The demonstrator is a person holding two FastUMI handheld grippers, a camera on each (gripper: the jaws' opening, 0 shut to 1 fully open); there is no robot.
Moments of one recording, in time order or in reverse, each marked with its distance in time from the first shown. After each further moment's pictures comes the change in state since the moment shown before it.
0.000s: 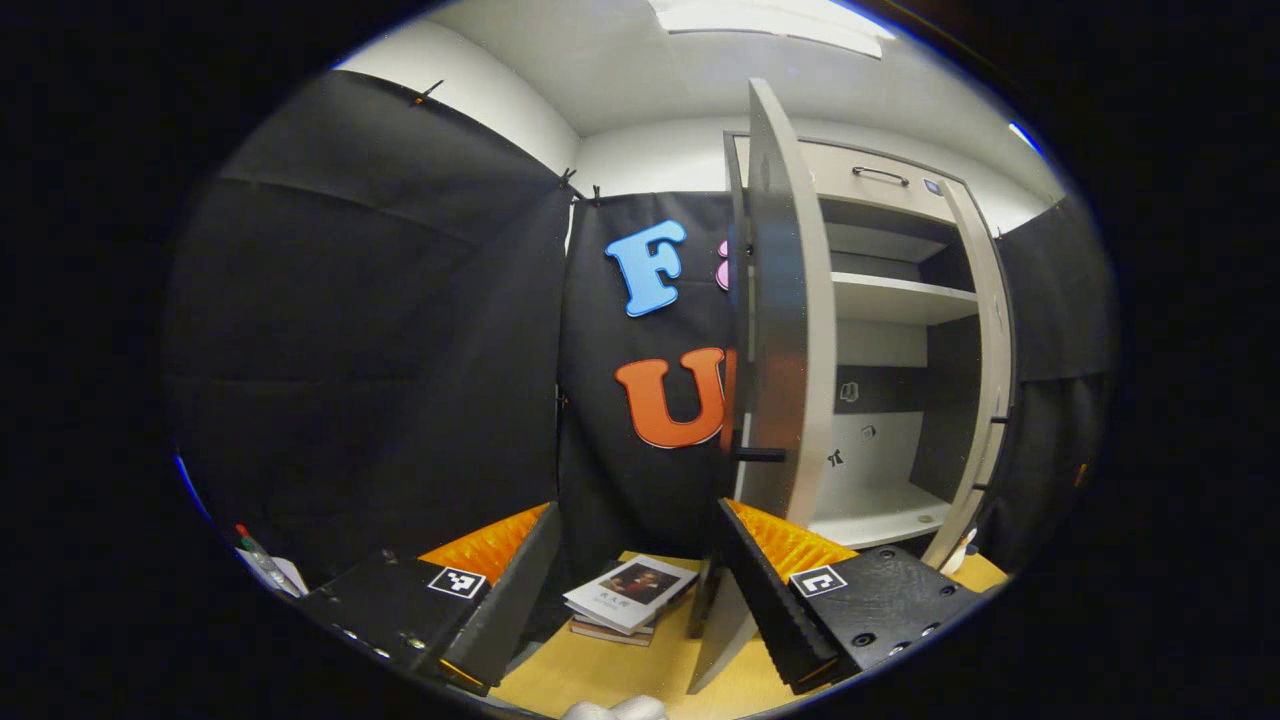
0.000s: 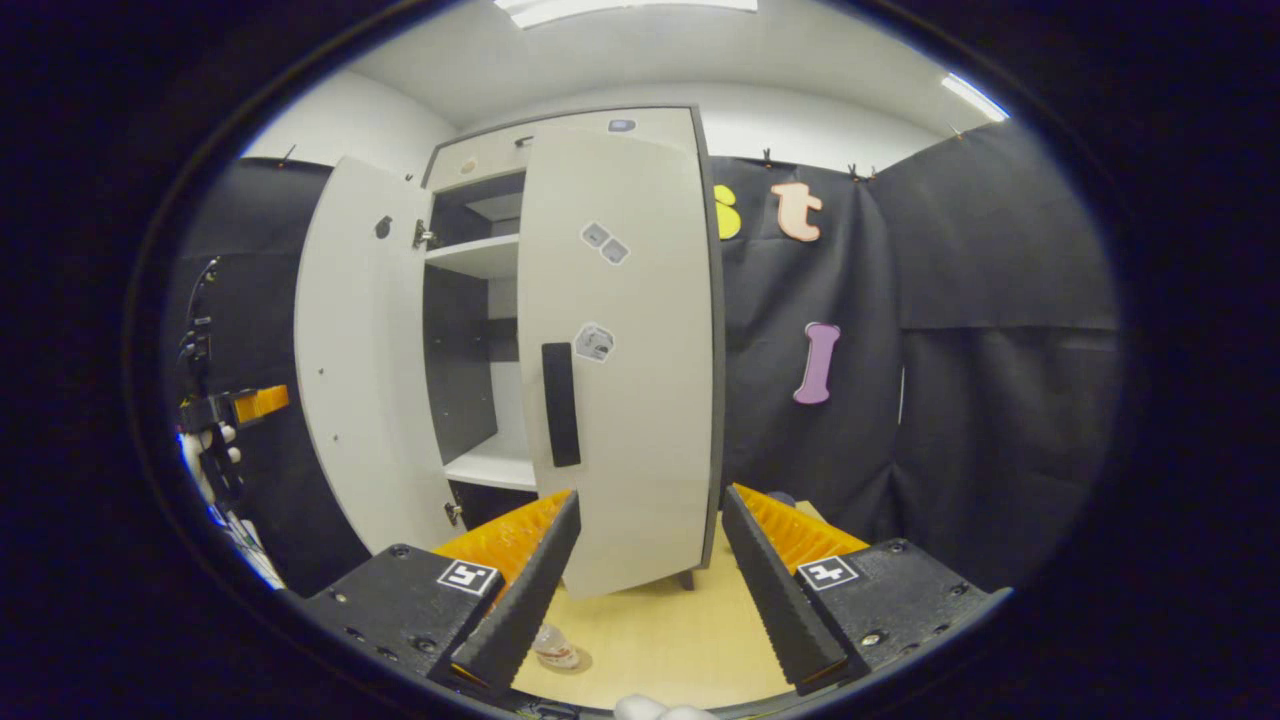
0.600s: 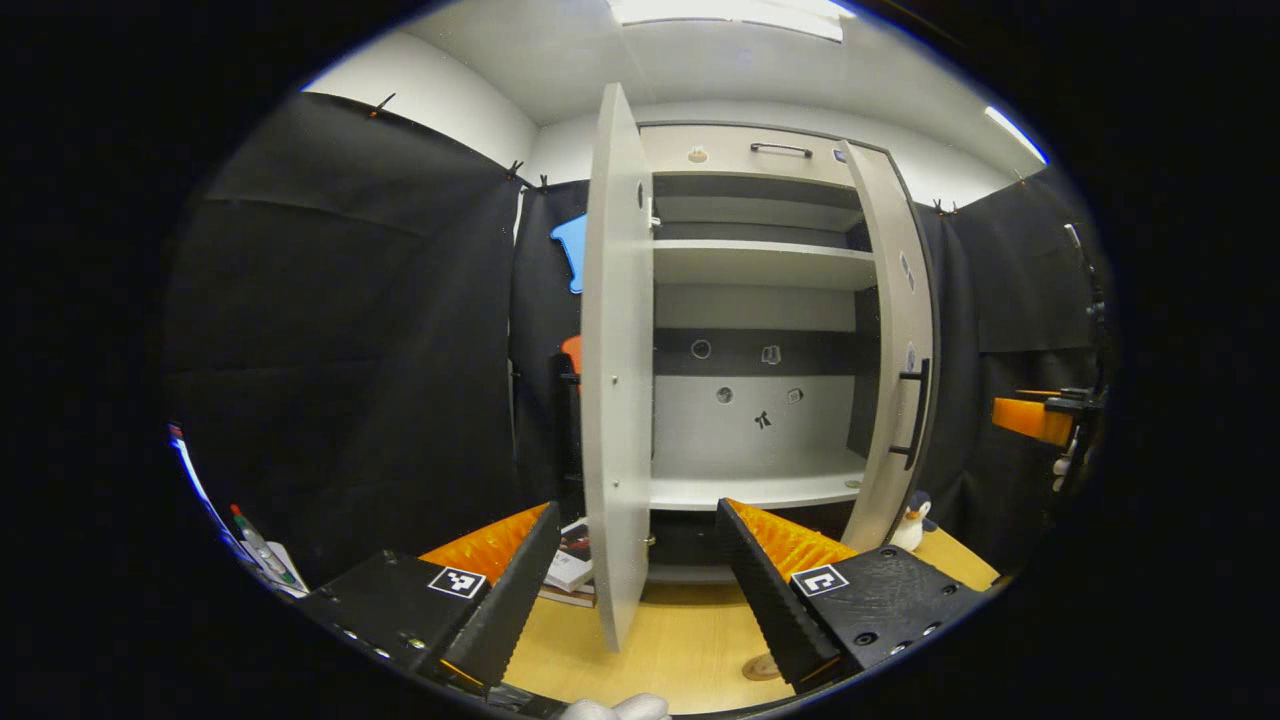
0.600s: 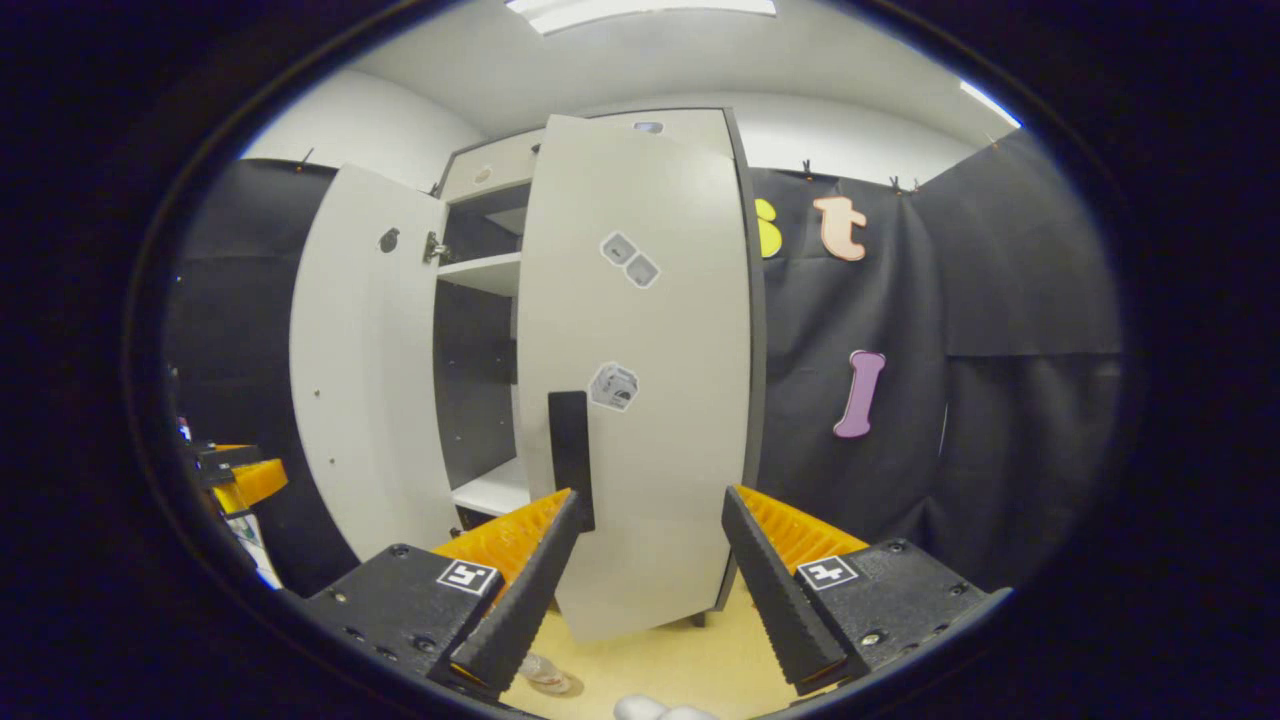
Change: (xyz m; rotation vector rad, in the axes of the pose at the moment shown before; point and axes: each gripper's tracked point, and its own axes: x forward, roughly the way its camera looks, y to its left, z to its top) left arm -0.089 -0.105 -0.032 0.014 0.065 -0.085; right arm 0.060 0.014 0.041 -0.044 -0.066 0.131
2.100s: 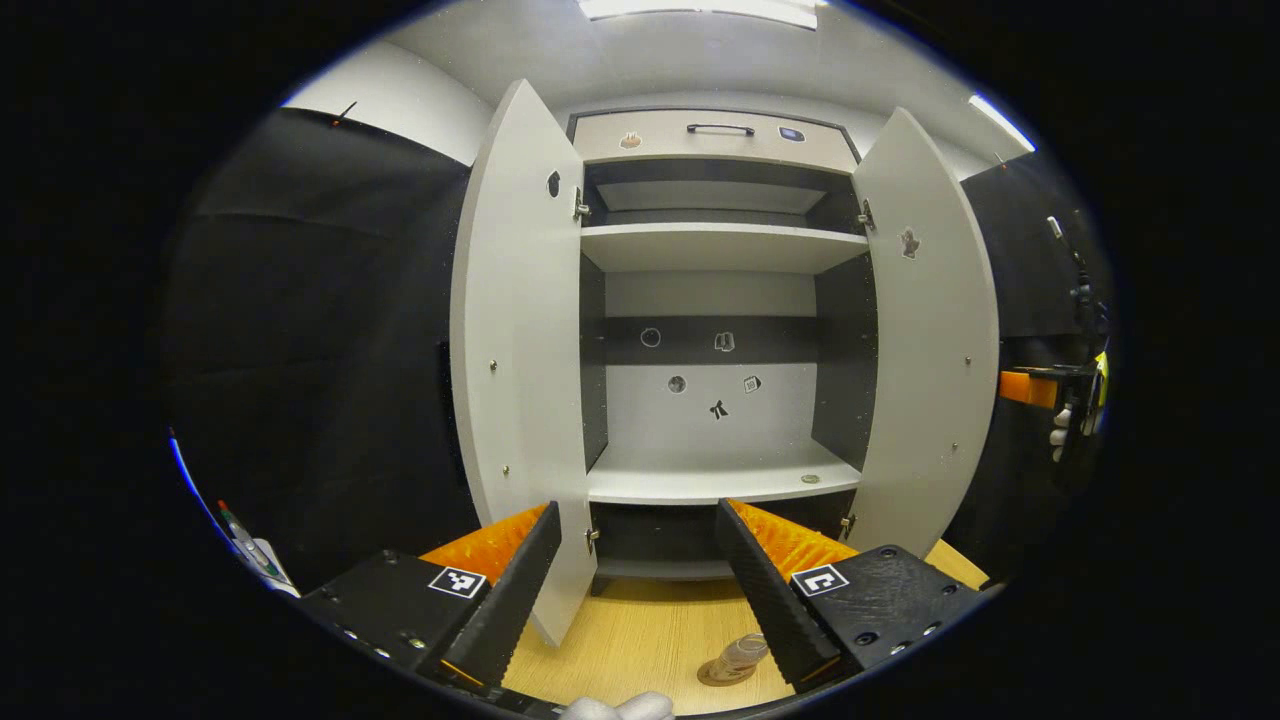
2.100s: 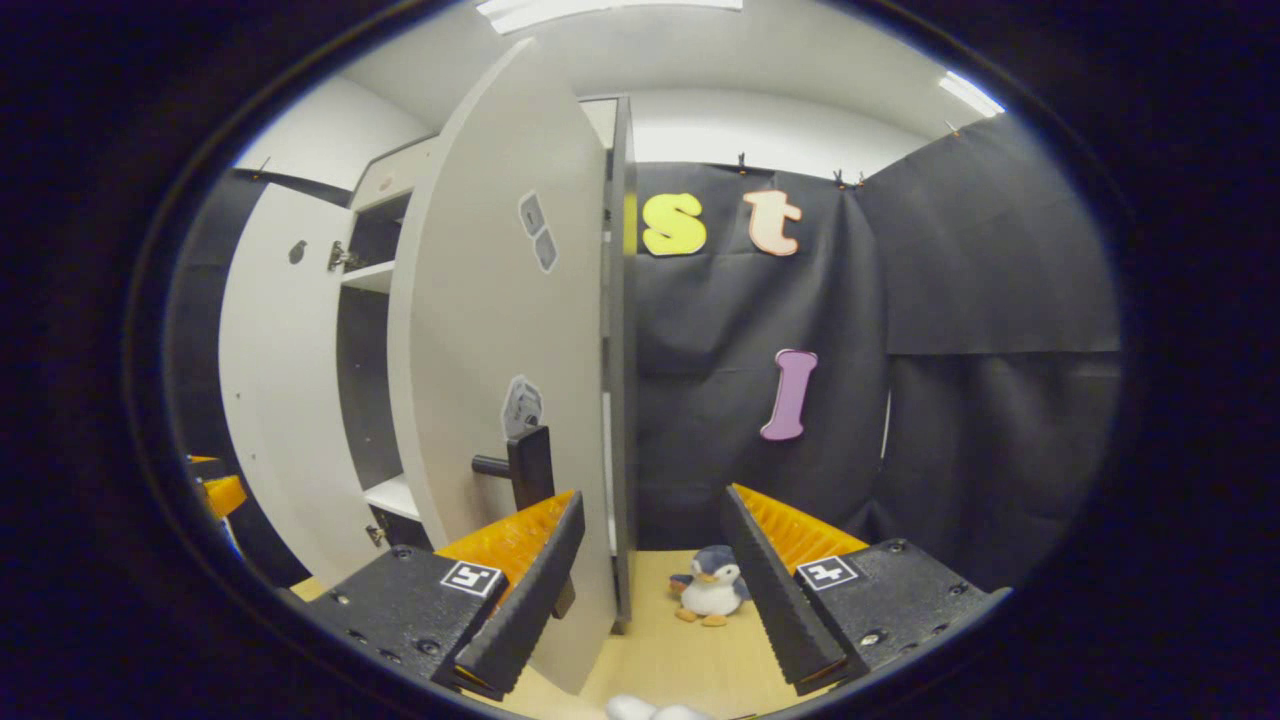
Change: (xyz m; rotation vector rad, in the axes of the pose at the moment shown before) left arm 0.003 -0.105 -0.013 0.014 0.025 -0.063; right arm 0.034 -0.116 0.013 0.007 0.004 -0.108
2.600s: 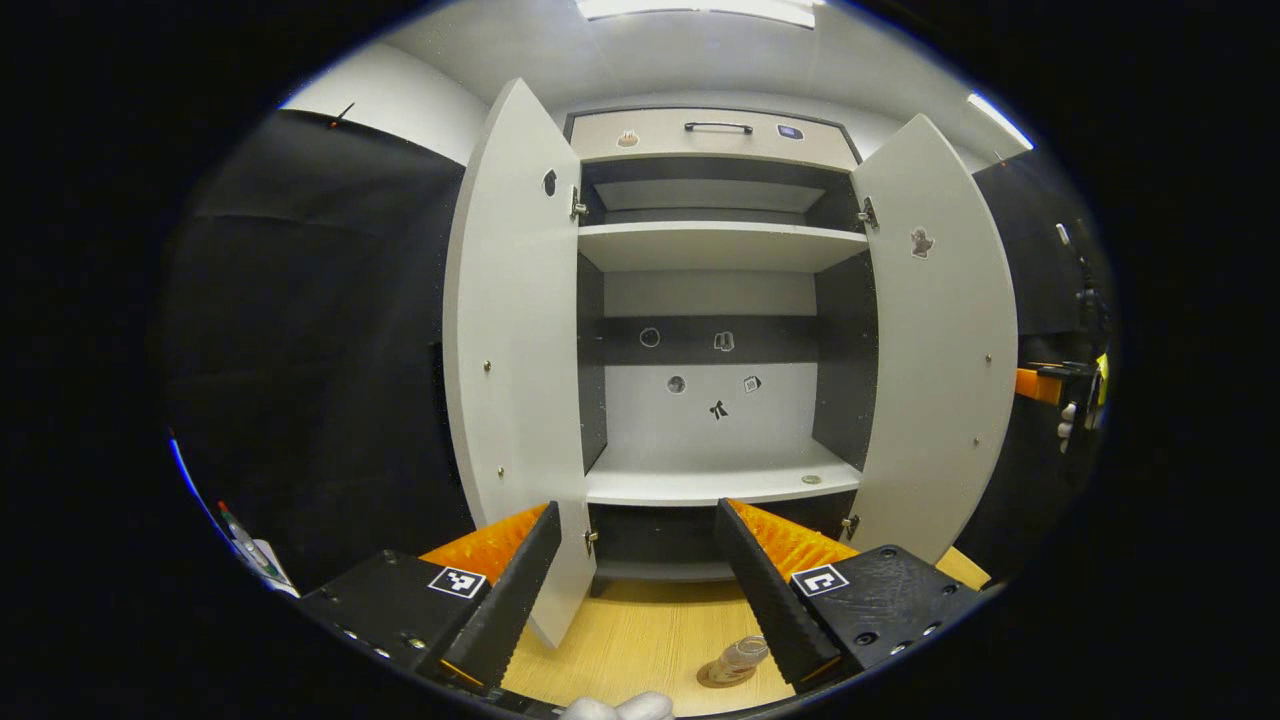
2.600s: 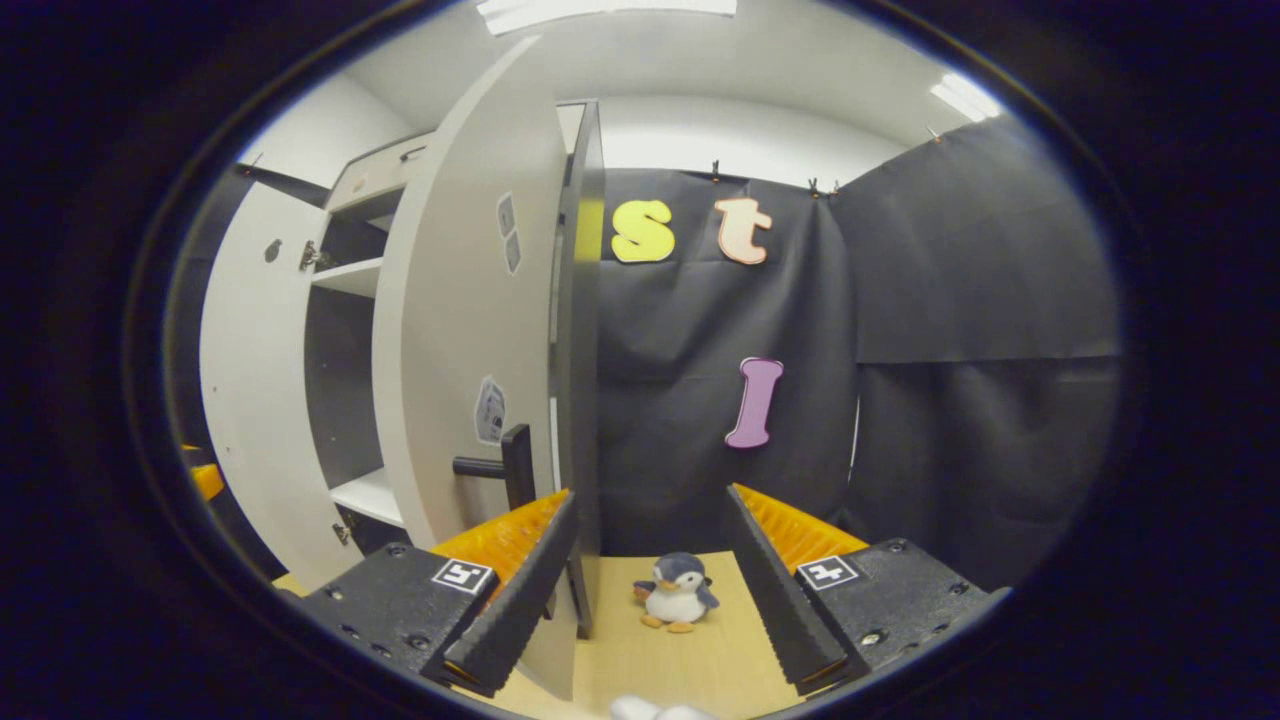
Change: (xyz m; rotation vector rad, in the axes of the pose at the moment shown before) left arm 0.007 -0.008 -0.002 0.006 0.005 0.007; right arm 0.000 -0.061 0.002 -0.032 -0.026 -0.107
